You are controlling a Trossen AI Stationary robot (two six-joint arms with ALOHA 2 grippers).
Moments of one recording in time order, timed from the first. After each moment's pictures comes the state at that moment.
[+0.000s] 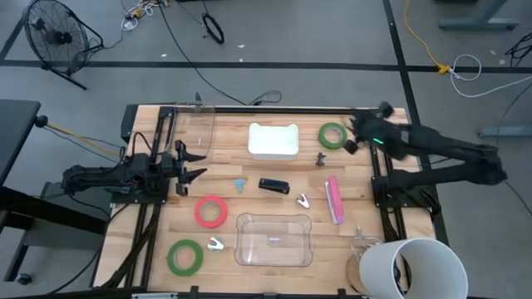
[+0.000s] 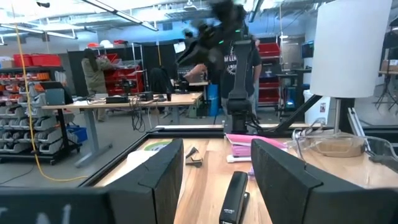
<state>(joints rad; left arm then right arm) 0.02 0.01 0.01 0.17 -0.15 0.06 -0.24 0.94 1.03 -0.88 0.75 -0.01</state>
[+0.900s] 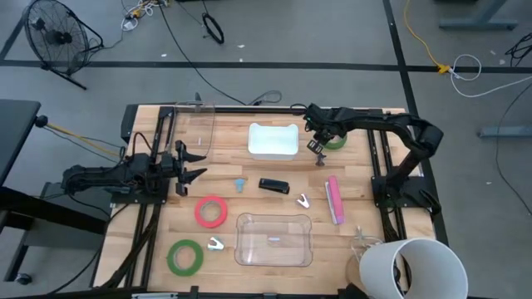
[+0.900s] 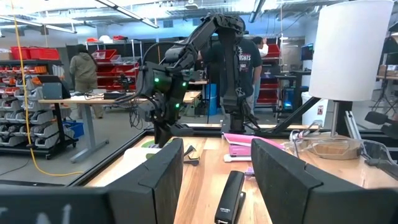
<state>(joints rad) 0.02 0.01 0.01 0.17 -0.15 0.03 -0.59 1.68 1.04 -0.68 0.26 0.02</state>
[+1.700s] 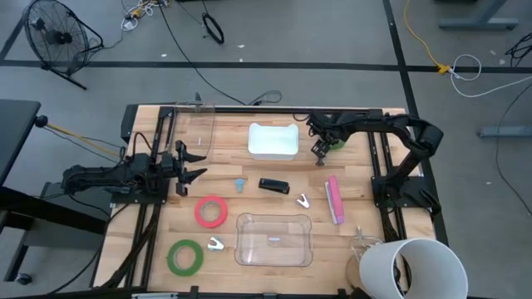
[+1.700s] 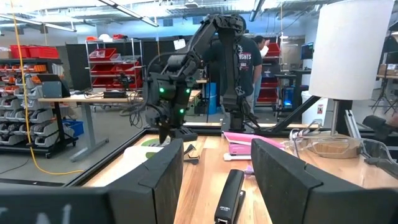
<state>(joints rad) 0.02 0.01 0.01 0.17 -0.15 0.03 -0.60 1.68 0.93 -0.66 0.28 0.08</state>
